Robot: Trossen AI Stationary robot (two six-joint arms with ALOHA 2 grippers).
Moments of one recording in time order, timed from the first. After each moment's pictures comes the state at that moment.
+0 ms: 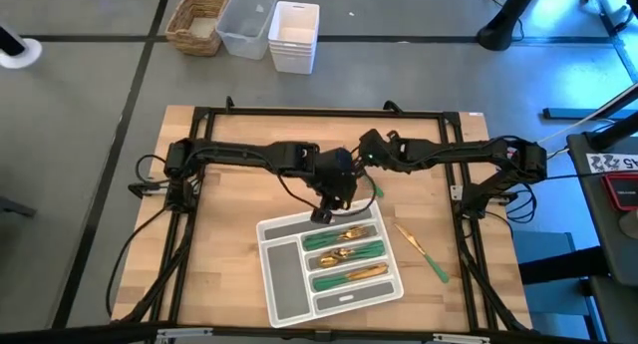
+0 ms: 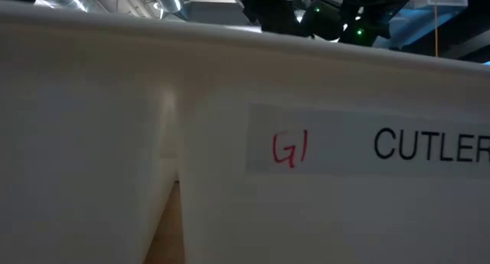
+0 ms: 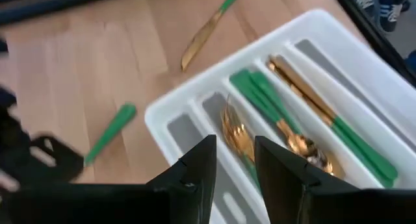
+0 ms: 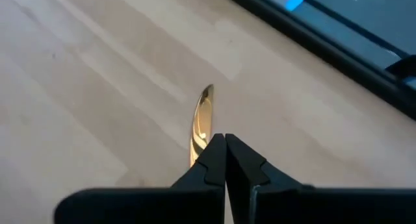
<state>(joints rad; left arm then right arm) -0.03 1.94 1.78 -0.73 0.22 0.28 -0.27 1.50 0.95 -0.39 0.43 0.49</state>
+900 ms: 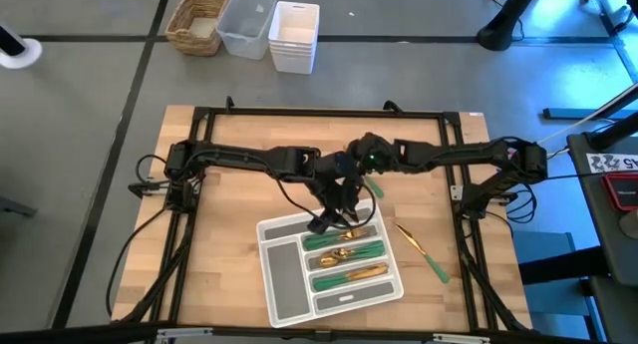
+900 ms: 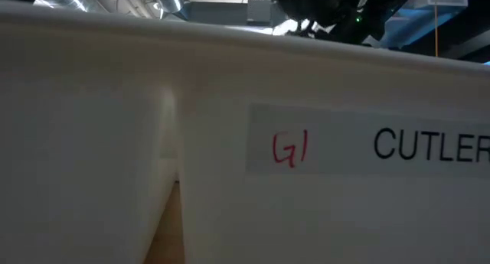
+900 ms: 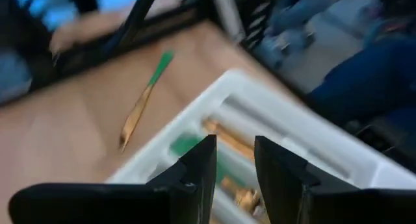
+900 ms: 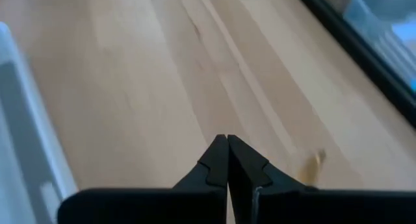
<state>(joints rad) -0.04 1.95 1.78 -0.57 0.50 0.40 -0.21 1.50 0.96 -0.15 0.10 0.11</state>
